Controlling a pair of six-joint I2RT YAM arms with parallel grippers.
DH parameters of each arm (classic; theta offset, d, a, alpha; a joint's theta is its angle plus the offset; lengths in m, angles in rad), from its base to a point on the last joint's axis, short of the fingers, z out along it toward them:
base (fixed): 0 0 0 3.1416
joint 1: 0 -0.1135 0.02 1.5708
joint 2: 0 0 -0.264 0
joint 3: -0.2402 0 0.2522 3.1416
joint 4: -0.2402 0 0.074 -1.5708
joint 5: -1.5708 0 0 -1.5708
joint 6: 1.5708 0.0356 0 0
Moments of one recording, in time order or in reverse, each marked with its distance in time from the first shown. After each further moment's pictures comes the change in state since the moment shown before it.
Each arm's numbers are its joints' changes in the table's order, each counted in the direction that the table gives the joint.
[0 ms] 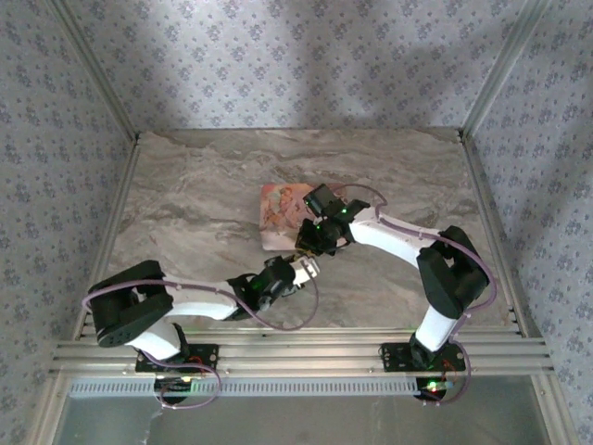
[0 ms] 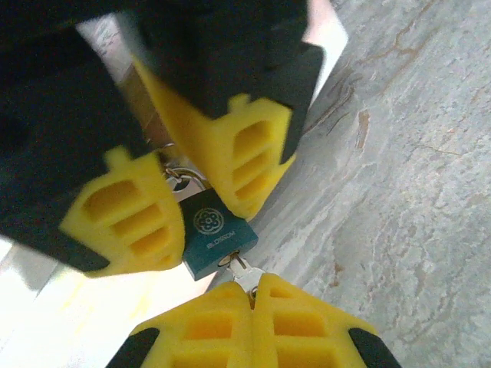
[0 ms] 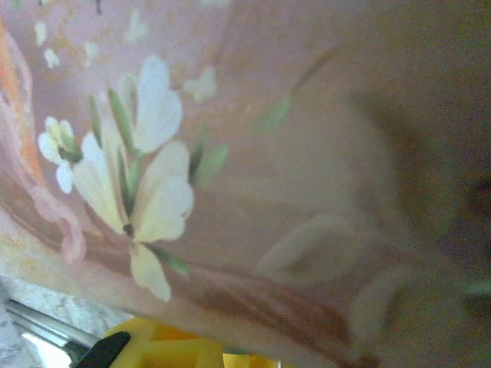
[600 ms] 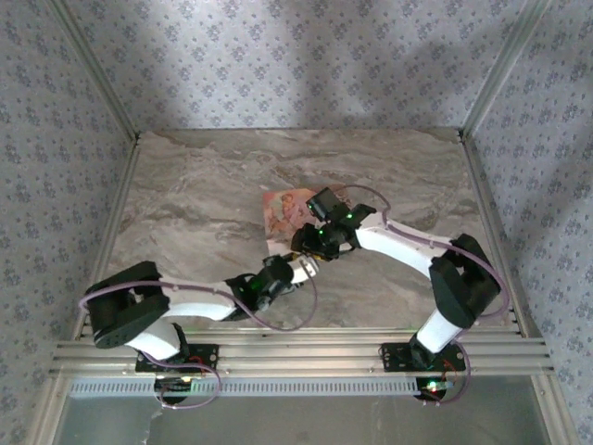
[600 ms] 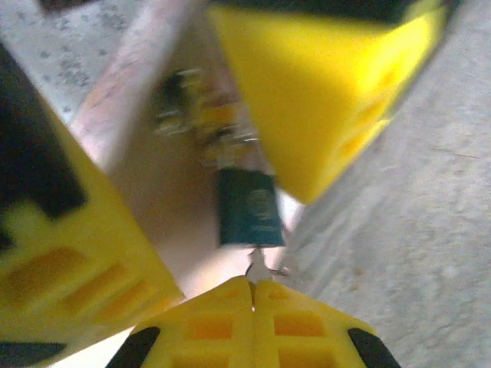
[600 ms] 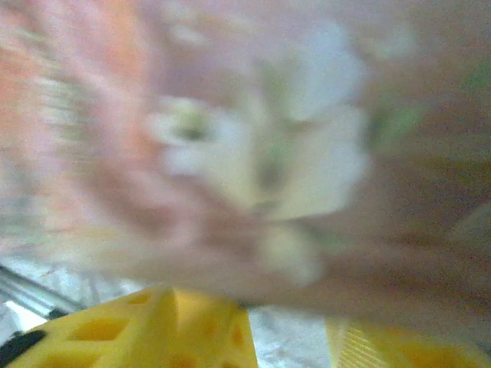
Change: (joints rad) left arm -0.031 -0.064 0.043 0.027 0.001 -0.022; right arm -0.020 -0.101 0.050 0.003 0.010 -0.074
